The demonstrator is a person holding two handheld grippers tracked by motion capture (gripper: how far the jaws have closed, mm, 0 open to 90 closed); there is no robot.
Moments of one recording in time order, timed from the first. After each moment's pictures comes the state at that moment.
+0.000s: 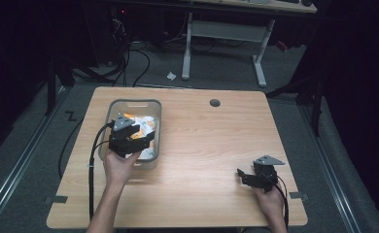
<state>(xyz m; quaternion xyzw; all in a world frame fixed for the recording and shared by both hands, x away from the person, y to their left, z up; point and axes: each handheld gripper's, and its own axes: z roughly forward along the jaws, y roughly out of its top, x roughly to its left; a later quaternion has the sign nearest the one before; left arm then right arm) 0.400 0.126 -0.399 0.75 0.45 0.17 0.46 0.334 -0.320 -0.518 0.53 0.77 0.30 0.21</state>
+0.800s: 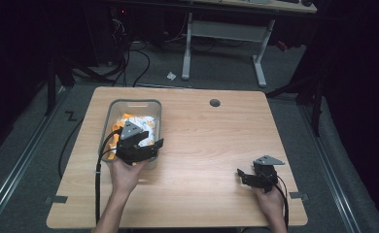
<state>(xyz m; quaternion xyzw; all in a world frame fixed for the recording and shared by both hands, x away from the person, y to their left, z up) 0.379 0.107 -0.401 0.76 0.43 0.15 0.47 0.334 -0.320 -0.518 0.53 0.77 0.30 0.21</state>
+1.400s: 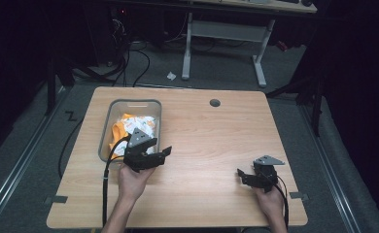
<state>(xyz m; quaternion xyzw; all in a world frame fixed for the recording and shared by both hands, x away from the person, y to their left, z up) 0.365 0.088 -0.413 0.77 0.41 0.12 0.48 0.334 -0.320 -0.518 0.53 0.77 0.30 0.21</state>
